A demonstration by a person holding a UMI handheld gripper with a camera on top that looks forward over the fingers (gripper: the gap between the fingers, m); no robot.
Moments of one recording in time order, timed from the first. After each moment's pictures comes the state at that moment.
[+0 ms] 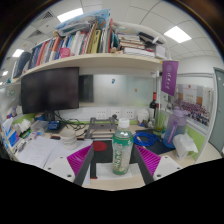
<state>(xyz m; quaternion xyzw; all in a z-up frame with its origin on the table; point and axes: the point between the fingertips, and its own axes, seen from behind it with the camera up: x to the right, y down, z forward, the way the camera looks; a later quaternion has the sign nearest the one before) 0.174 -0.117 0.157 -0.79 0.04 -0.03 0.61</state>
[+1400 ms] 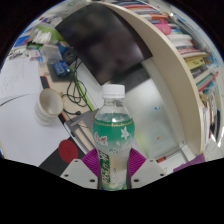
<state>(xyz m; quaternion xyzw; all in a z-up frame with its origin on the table) 0.161 0.094 0.165 -0.72 -0.36 -0.32 0.50</state>
